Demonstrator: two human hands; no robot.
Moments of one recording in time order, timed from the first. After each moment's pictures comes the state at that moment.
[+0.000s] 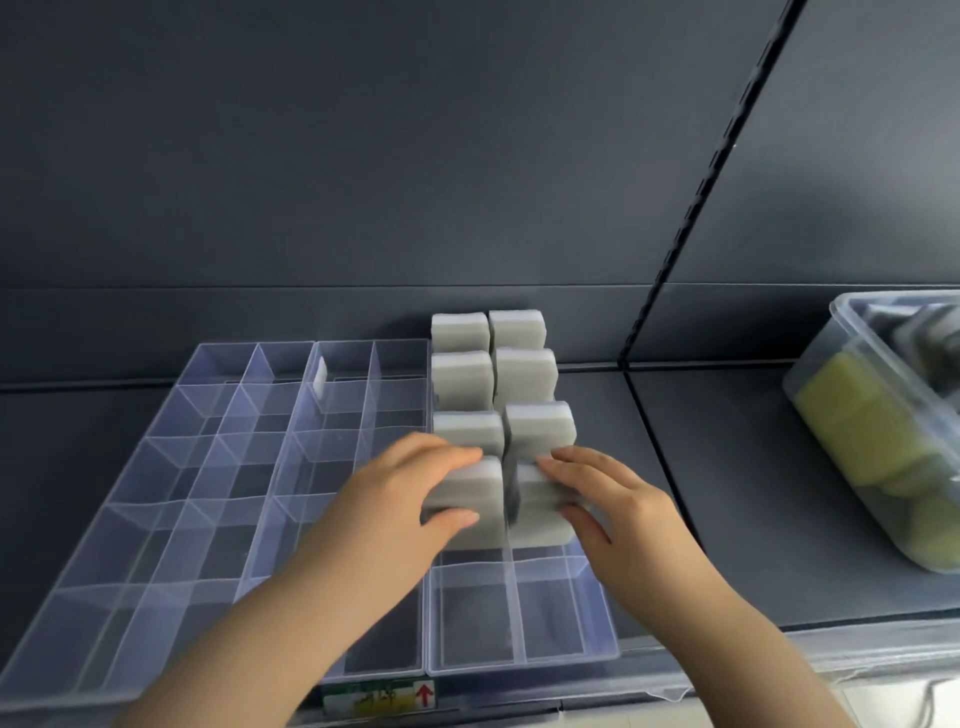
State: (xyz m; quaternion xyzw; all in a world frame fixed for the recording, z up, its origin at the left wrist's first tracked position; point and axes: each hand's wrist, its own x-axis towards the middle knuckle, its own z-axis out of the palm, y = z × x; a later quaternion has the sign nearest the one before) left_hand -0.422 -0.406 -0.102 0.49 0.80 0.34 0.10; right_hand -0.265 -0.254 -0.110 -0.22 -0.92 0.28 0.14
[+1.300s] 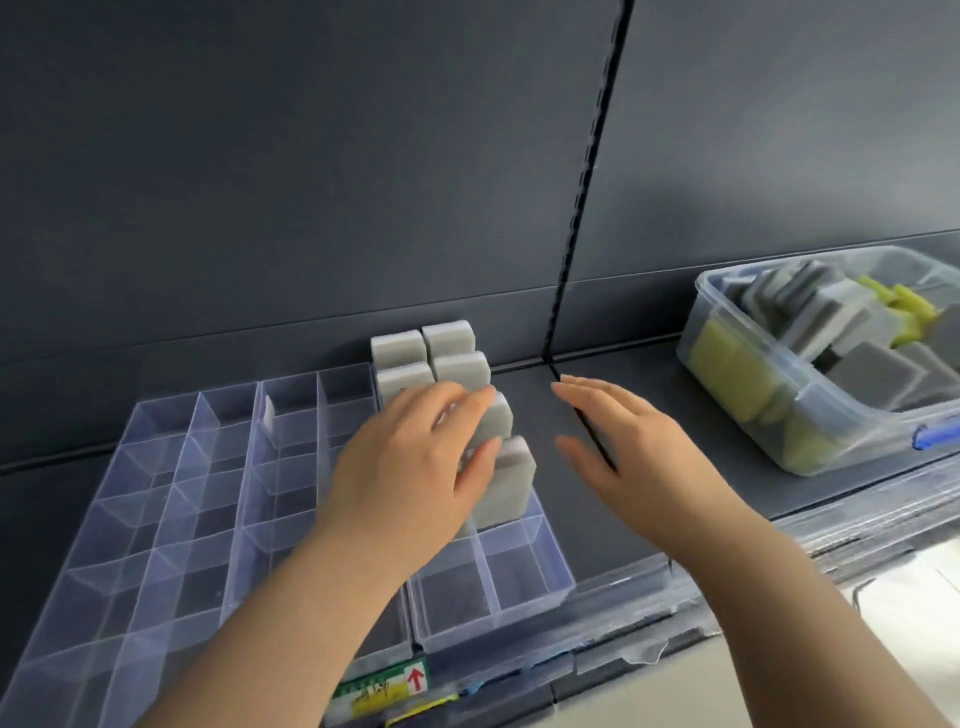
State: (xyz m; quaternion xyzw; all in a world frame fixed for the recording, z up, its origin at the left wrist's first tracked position) left_hand -0.395 -0.383 -0.053 0.63 0.72 0.28 -0.13; right_hand -0.231 -0.257 -0.055 -0.28 -0.92 0.16 0.20
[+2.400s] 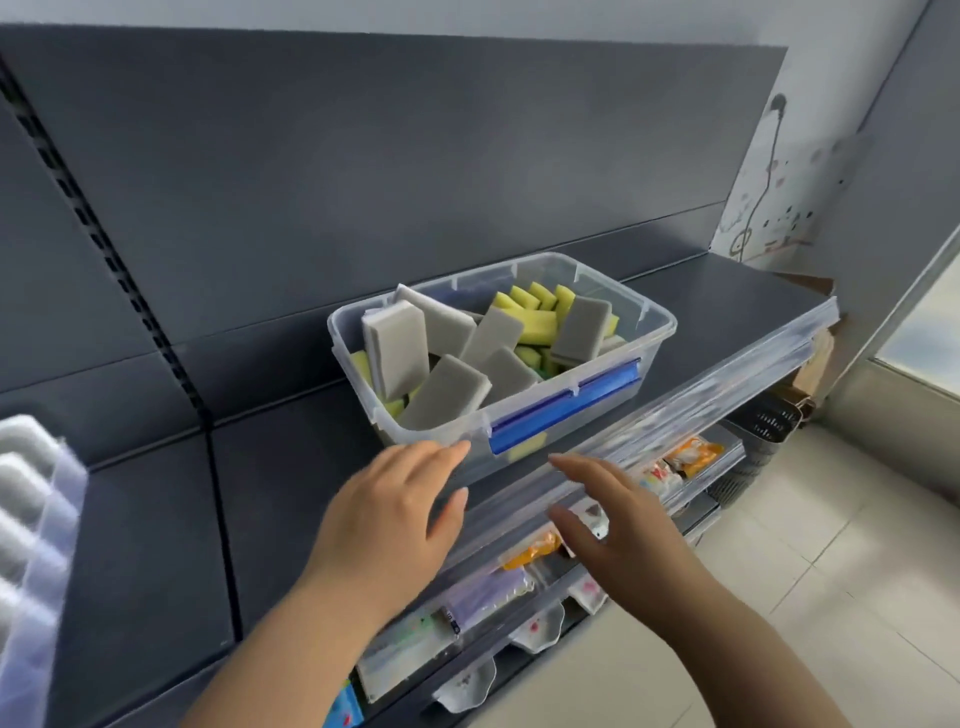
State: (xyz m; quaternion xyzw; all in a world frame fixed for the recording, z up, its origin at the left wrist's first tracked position) left_hand -0.074 -0.168 -0.077 0.72 0.63 0.27 -0.08; right_hand 0.139 -0.104 -0.086 -0.43 -0.84 0.23 0.23
